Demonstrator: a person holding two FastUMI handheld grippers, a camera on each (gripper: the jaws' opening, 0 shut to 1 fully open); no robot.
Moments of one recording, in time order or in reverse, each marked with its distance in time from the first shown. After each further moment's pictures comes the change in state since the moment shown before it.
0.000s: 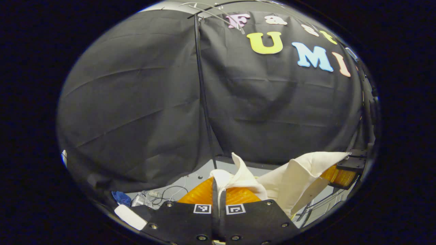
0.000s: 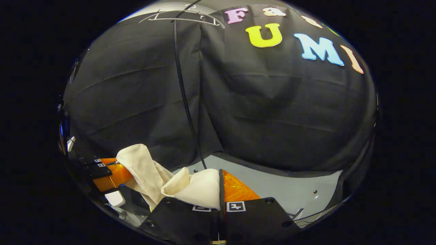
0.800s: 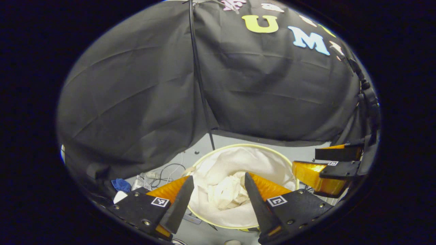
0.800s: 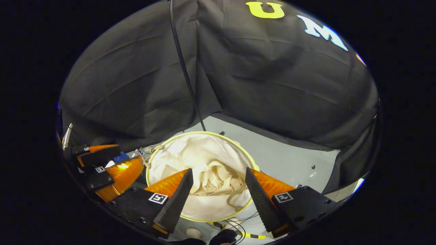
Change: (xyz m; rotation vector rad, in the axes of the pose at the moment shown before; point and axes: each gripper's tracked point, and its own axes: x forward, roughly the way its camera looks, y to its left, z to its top) left arm -0.035 -0.004 -0.044 0.042 0.167 -0.045; right arm -0.018 -0.004 -0.072 -0.012 0.309 -0.026
